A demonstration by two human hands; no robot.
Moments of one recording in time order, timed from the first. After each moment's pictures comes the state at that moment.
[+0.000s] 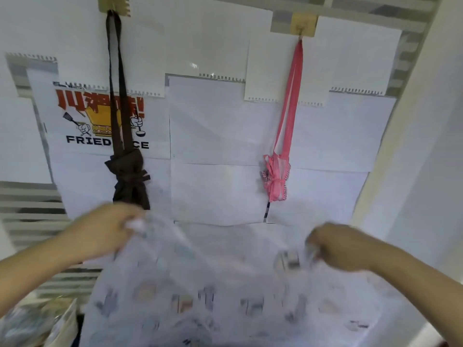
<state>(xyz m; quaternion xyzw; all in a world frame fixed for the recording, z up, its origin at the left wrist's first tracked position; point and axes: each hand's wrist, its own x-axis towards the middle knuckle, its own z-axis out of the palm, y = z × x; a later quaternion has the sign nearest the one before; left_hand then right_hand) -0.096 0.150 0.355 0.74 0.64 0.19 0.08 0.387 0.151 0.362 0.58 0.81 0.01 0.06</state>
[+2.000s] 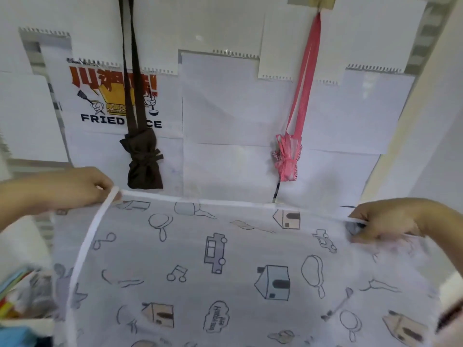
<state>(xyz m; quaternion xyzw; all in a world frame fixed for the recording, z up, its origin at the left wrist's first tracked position) -0.155 0.139 0.397 0.65 0.72 0.13 0.18 0.425 0.138 0.405 0.63 0.68 -0.36 0.10</state>
